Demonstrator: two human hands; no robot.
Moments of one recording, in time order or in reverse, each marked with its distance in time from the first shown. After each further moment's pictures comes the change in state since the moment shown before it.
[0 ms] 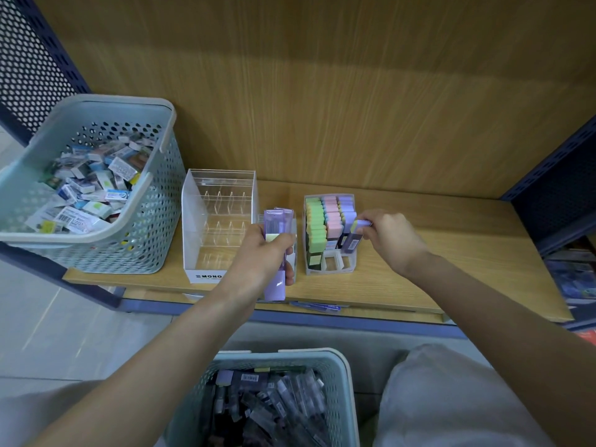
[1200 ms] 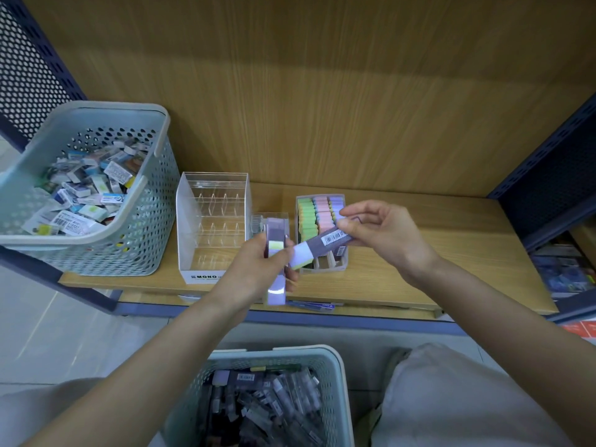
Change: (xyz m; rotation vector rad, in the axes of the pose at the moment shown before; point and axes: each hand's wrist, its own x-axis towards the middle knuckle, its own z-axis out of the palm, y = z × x) left_hand -0.007 -0.014 -0.002 0.103 -0.134 0.106; right_hand -0.042 -0.053 -0.040 0.992 0.002 0.148
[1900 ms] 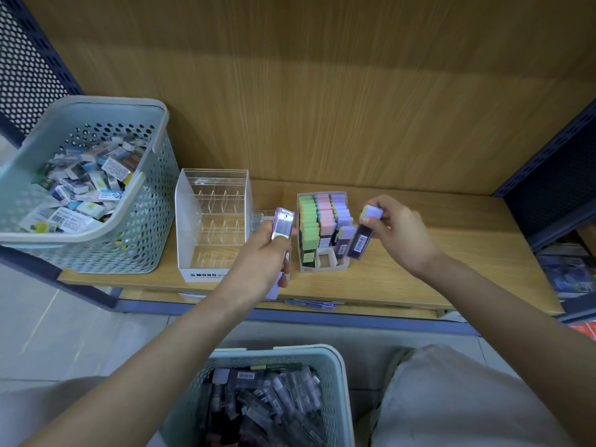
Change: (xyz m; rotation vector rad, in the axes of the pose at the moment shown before) left_hand -0.001 0.017 0.009 0.006 0.091 -0.015; right_hand 0.028 0.041 -0.030 -0.583 0.103 -0.116
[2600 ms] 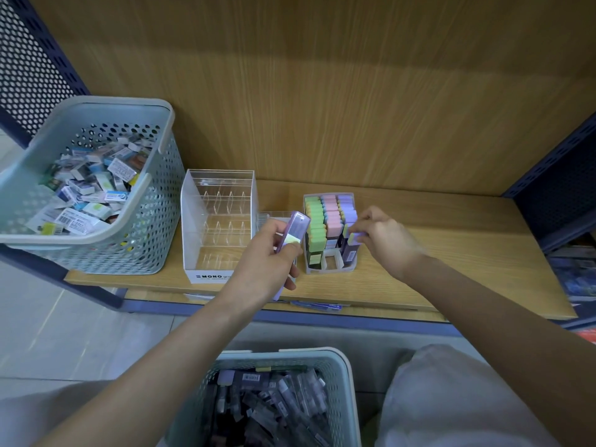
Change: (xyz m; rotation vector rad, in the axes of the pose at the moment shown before) left_hand 0.001 -0.004 -0.006 0.109 -0.033 0.042; right_hand 0.014 0.013 0.024 -0.513 -0.205 -0.138
